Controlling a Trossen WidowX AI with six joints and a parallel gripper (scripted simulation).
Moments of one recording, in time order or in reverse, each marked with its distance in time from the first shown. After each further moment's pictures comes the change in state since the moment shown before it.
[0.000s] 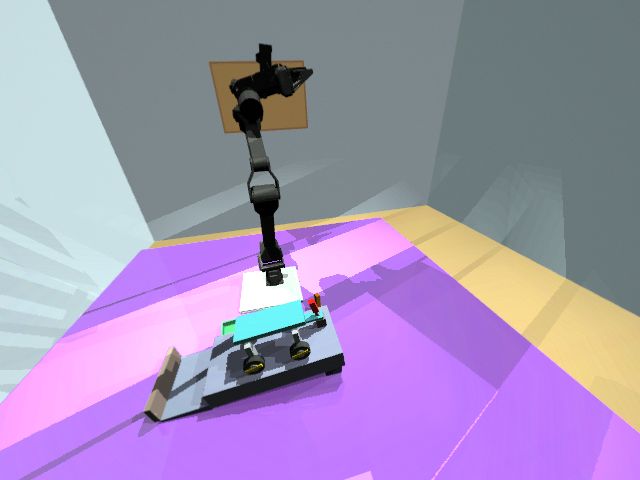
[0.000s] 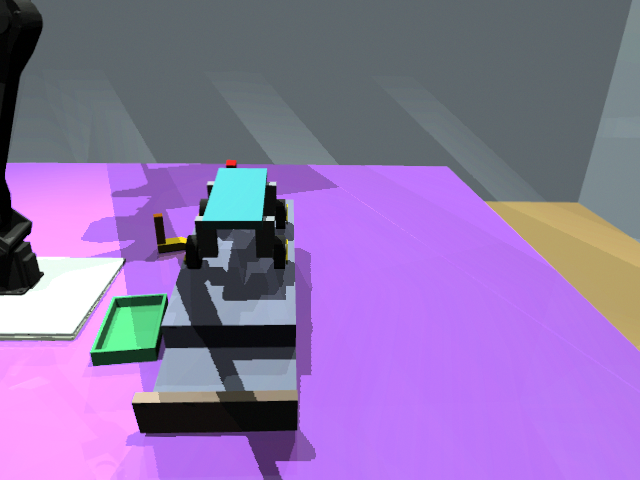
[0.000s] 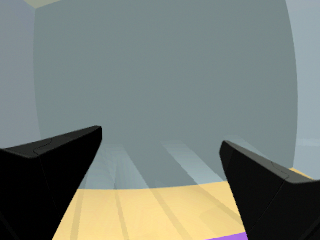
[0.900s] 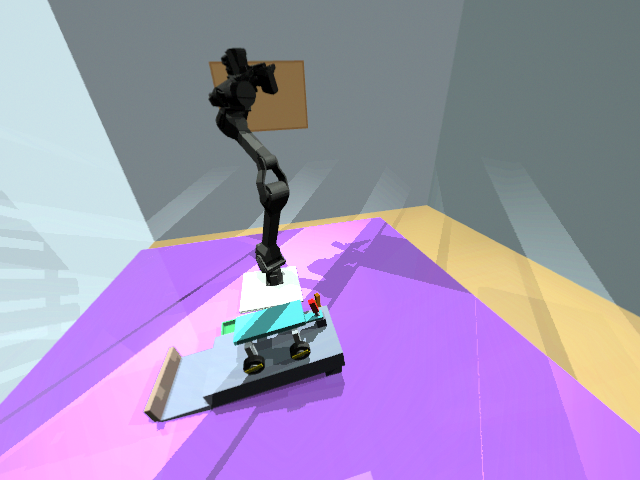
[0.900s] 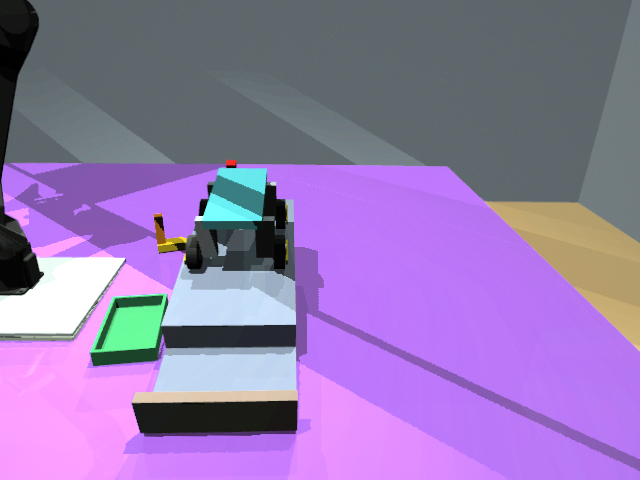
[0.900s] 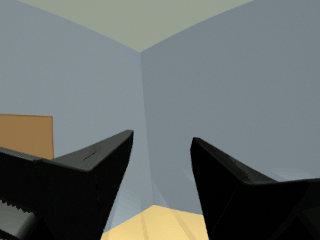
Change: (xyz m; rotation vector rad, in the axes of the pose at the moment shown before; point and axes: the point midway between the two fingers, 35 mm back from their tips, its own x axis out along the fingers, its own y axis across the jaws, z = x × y) arm -0.083 0.116 0.024 0.248 -0.089 0.611
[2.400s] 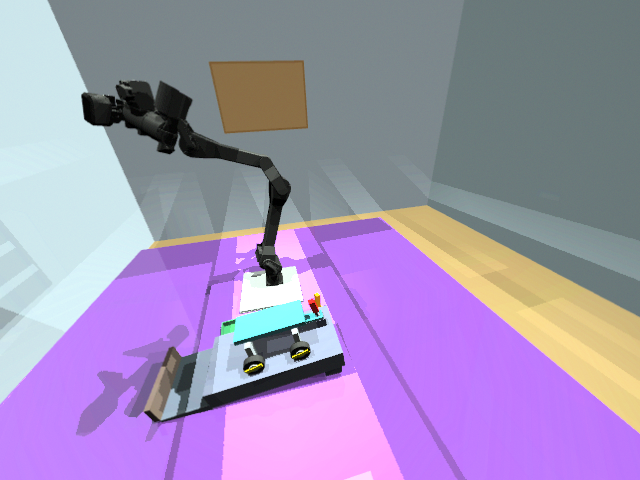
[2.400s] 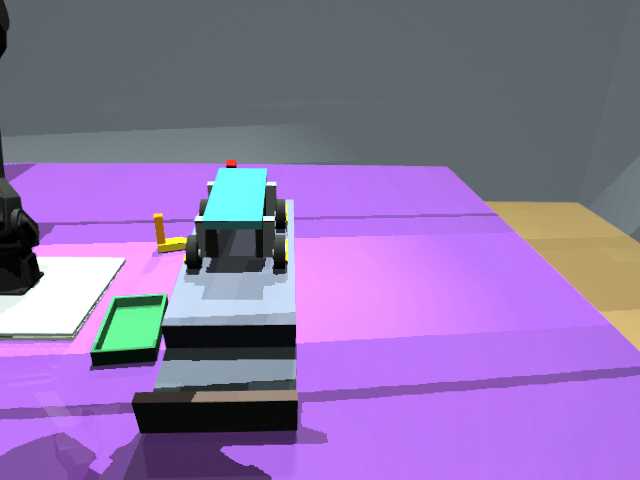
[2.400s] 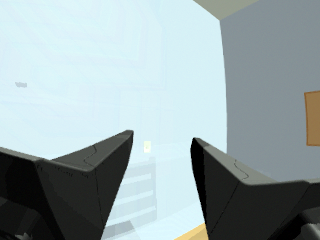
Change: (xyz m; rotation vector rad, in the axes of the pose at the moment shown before) arm -0.364 0.133 0.066 0.753 0.335 1.683
